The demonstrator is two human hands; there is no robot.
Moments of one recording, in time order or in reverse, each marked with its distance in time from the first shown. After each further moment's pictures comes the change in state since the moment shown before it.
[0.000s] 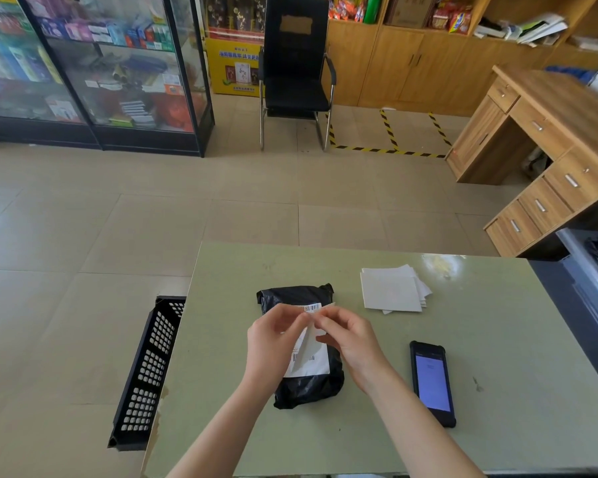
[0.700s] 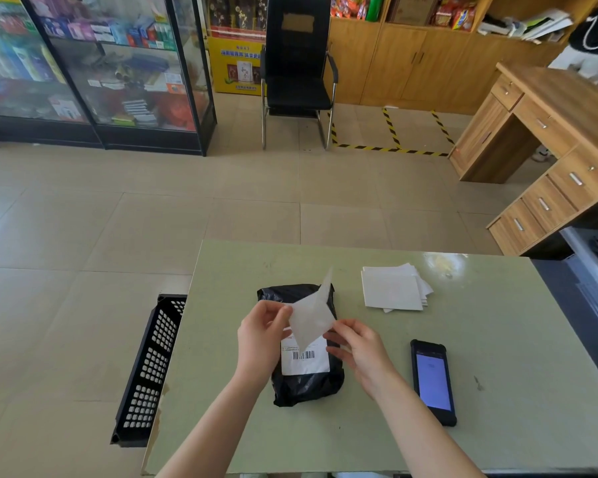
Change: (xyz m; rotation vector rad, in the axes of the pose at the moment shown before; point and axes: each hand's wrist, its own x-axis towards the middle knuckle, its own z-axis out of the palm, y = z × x) left_hand 0.013 -0.012 -0.005 -0.096 0.095 -0.147; right_hand 0.005 0.026 -0.019 0.171 0.137 0.199
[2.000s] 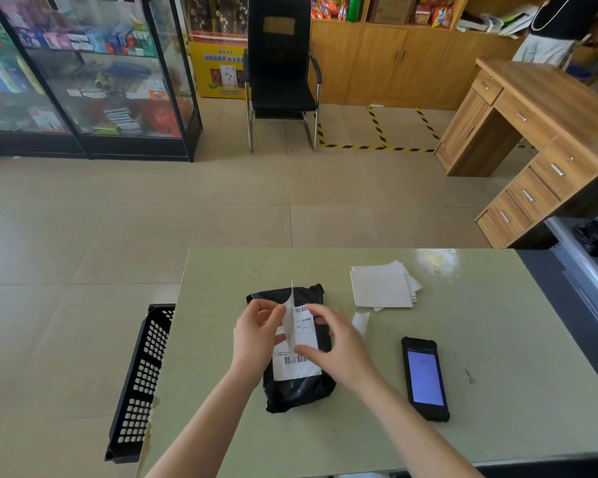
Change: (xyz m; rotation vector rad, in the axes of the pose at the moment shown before) left_hand 0.012 0.001 0.011 -0.024 -0.067 -0.028; right_hand -0.011 -0.007 0.002 -0.837 -0.130 -0.496
